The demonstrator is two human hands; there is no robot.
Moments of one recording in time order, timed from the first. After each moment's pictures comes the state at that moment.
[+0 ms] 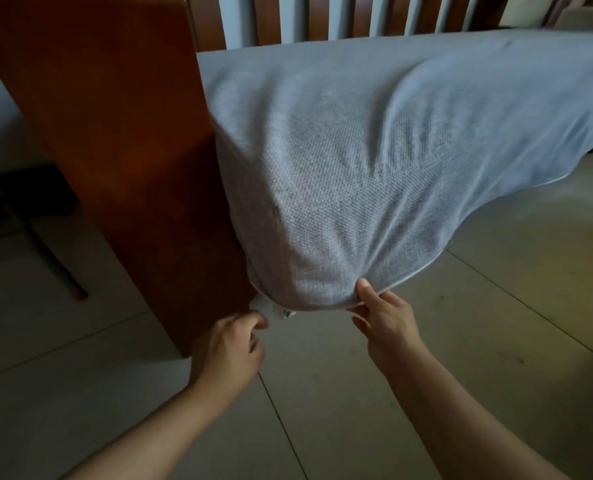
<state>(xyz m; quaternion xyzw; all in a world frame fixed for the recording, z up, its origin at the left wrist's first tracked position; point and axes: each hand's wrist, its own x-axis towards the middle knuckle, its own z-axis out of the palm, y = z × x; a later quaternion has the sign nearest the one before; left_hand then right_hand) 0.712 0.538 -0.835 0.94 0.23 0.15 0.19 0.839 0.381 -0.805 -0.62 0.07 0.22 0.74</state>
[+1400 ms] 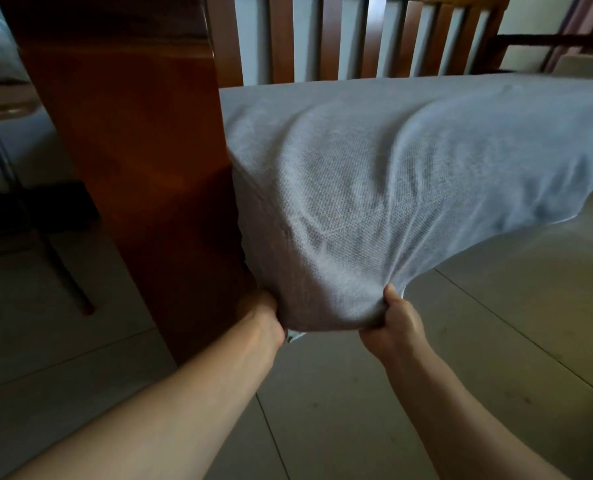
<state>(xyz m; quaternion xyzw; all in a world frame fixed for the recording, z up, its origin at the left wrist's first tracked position) 0.801 0.519 -0.767 0.29 0.46 0.23 0.81 0.870 0.396 -0.777 -0.36 0.21 0.27 0.87</state>
